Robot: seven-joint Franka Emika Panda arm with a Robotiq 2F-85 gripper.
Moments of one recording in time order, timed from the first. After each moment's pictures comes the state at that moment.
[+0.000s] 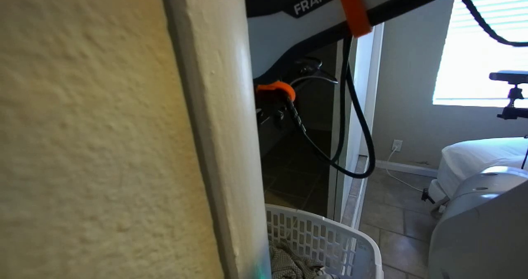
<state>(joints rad) 0.10 -0.64 0.28 -2.44 -0.20 1.95 0.22</state>
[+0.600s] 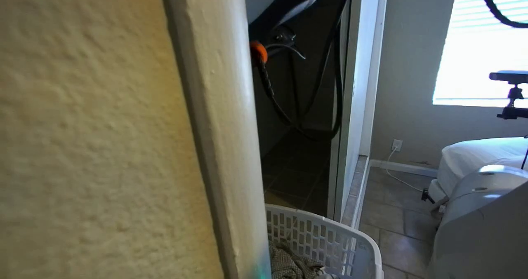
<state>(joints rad) 0.16 -0.63 0.24 -2.32 -0.16 2.24 0.16</state>
